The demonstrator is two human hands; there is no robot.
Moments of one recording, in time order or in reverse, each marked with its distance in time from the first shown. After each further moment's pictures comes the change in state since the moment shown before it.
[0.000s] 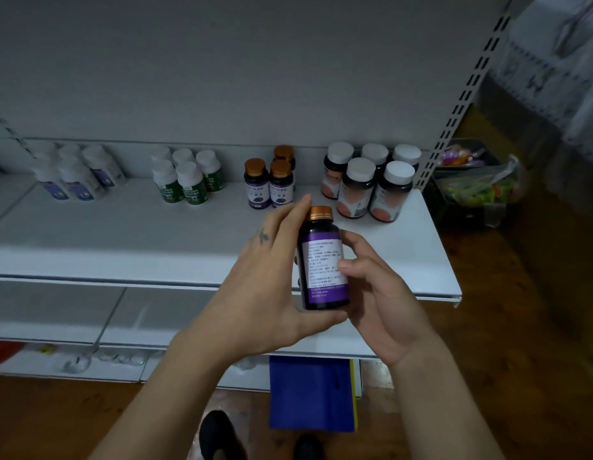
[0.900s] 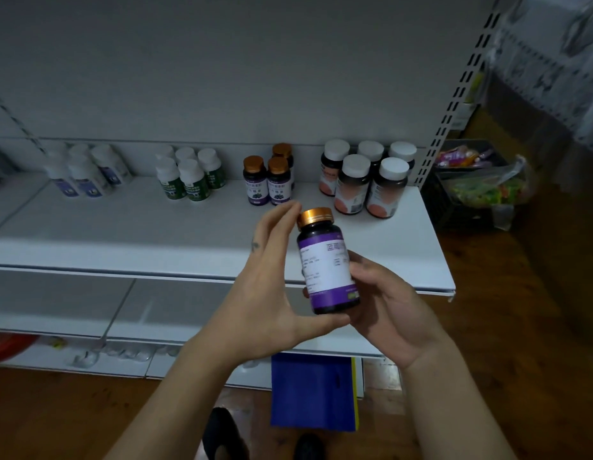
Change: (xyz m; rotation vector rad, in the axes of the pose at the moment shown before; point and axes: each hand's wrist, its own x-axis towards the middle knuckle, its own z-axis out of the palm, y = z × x) left_hand -0.015 0.017 0.021 -0.196 0.076 -0.050; right_hand -0.023 -0.005 -0.022 0.114 -0.145 0.103
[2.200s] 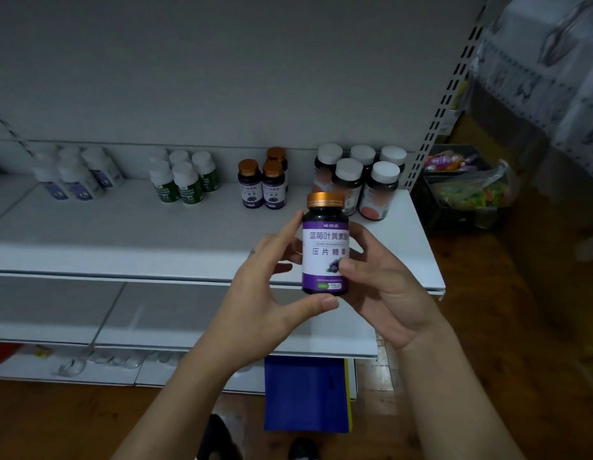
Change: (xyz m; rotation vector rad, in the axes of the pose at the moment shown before) left_hand -0.007 -0.007 0.004 -0.233 0.071 -0.010; right_hand 0.012 -0.007 -0.006 -0.043 -0.069 -0.167
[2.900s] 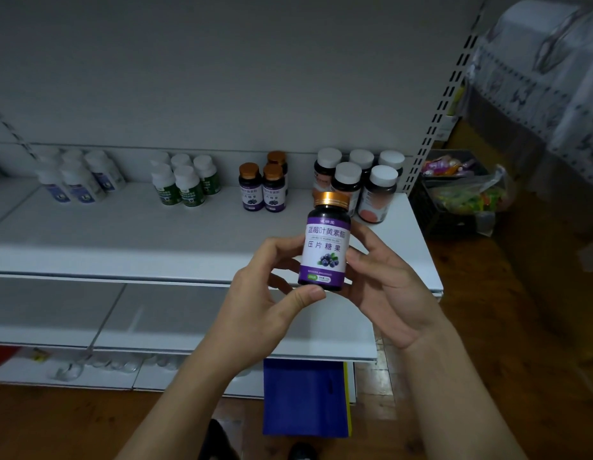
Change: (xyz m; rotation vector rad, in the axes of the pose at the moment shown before) left_hand -0.006 0.003 -0.001 -0.106 0.043 -0.063; right_hand -0.003 -0.003 0.000 -0.085 0.075 -0.019
